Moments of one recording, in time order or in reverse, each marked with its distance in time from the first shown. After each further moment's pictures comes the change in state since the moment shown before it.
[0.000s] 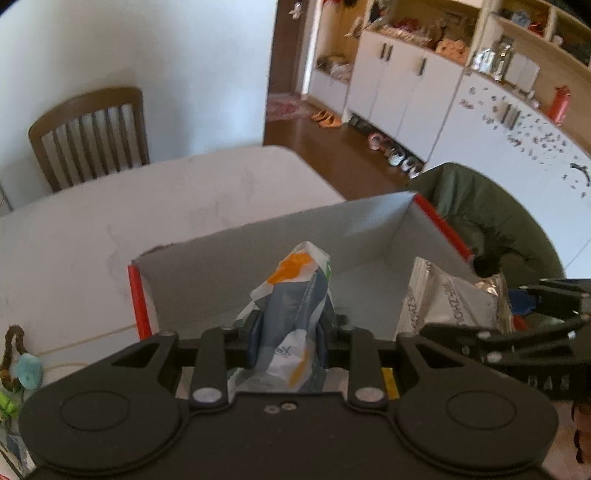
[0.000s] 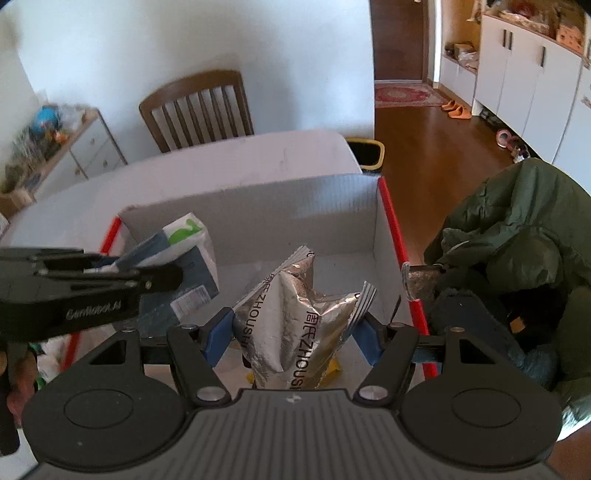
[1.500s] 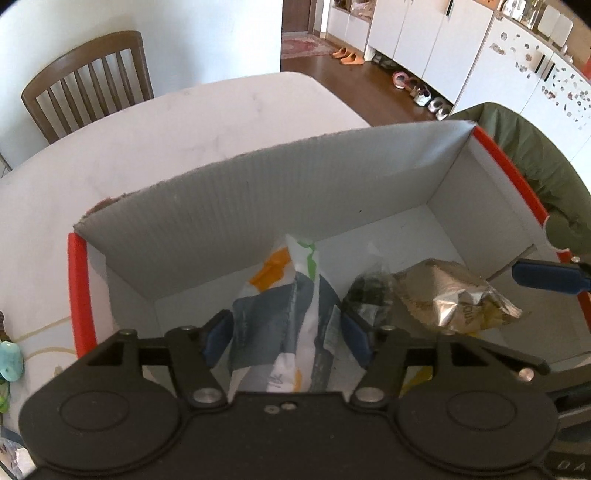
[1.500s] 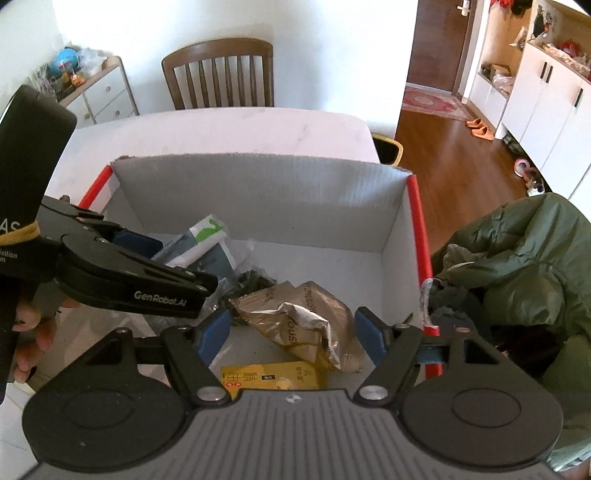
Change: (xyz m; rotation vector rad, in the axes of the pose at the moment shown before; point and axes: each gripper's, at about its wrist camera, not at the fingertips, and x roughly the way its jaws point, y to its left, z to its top) left arm 0.050 0.004 -0.004 0.011 0.203 0.070; right arm 0.026 0.007 0.001 -0.178 0.049 -0.017
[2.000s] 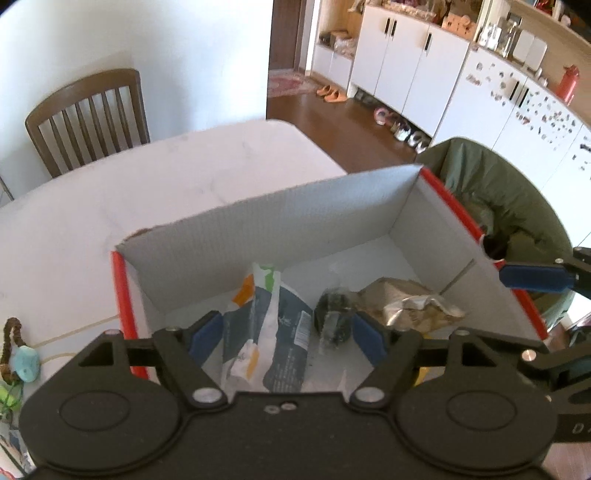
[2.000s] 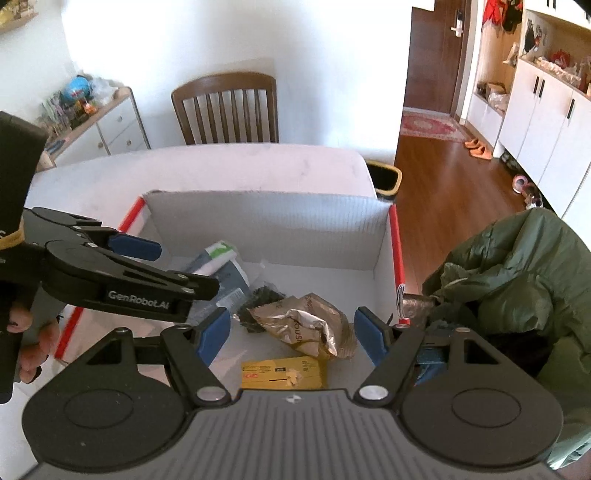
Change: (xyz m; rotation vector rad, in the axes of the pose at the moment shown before) left arm -0.057 -0.003 -0.008 0.009 -0.134 -0.051; right arm -0.057 0.000 -0.008 0.015 -0.101 0.026
